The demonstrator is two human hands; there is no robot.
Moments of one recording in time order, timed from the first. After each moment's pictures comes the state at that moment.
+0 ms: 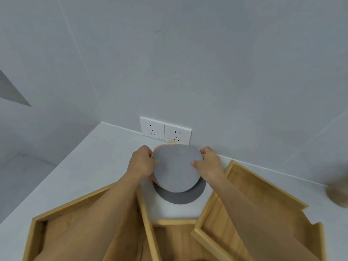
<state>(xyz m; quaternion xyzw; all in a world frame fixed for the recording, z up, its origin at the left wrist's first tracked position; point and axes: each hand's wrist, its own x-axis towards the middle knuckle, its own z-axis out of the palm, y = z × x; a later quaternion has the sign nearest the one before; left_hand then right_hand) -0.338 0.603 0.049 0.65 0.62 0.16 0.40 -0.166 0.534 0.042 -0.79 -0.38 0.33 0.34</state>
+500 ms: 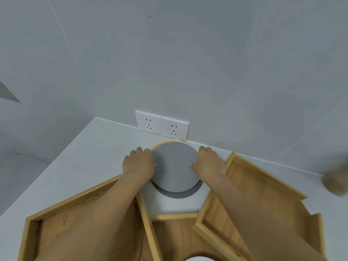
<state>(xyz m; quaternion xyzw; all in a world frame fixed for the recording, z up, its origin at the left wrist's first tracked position) -0.336 0.596 0.035 0.80 0.59 -0.10 0.10 -0.170 0.532 0.029 -0.85 -0.50 0.14 0.05</state>
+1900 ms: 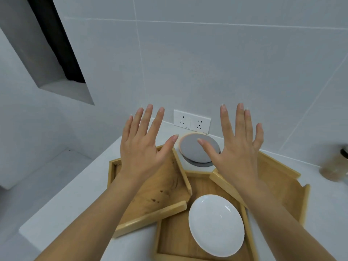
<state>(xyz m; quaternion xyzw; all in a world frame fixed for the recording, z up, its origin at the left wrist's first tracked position) -0.455 0.426 0.148 0.78 0.52 0.33 -0.14 -0.266 0.362 0.154 -0.73 -0.60 -0.17 0.29</state>
